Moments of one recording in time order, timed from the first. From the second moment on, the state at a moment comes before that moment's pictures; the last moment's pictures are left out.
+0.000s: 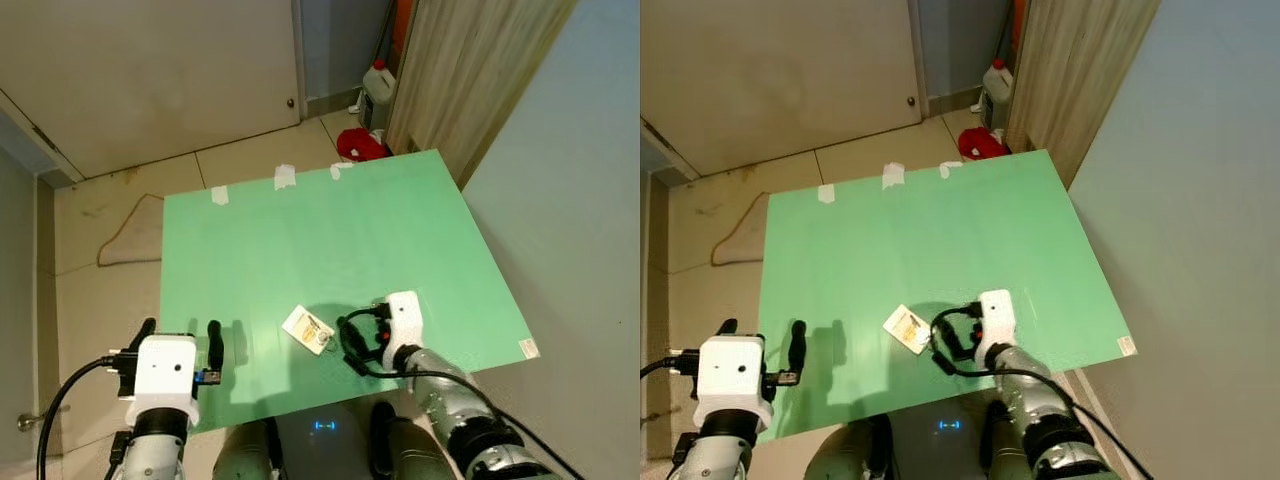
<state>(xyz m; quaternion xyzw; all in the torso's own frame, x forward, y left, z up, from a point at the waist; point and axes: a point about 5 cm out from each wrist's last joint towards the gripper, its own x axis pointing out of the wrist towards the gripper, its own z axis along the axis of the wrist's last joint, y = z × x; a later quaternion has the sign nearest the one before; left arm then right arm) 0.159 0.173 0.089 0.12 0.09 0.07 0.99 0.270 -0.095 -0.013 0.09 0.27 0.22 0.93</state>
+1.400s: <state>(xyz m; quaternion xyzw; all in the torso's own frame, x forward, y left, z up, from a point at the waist) 0.159 0.165 0.089 0.14 0.08 0.05 0.99 0.248 -0.070 -0.030 -0.01 0.28 0.25 0.93</state>
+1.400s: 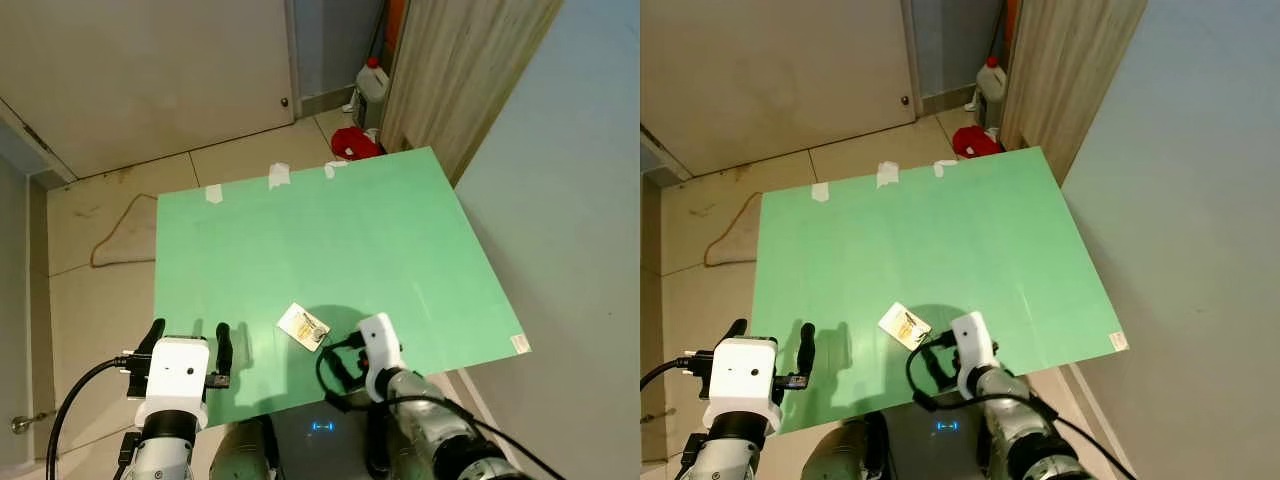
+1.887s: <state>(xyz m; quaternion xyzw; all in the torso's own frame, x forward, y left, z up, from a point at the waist) 0.158 0.161 0.083 0.15 0.08 0.04 0.99 0.250 -0.058 -0.022 0.05 0.26 0.25 0.93</state>
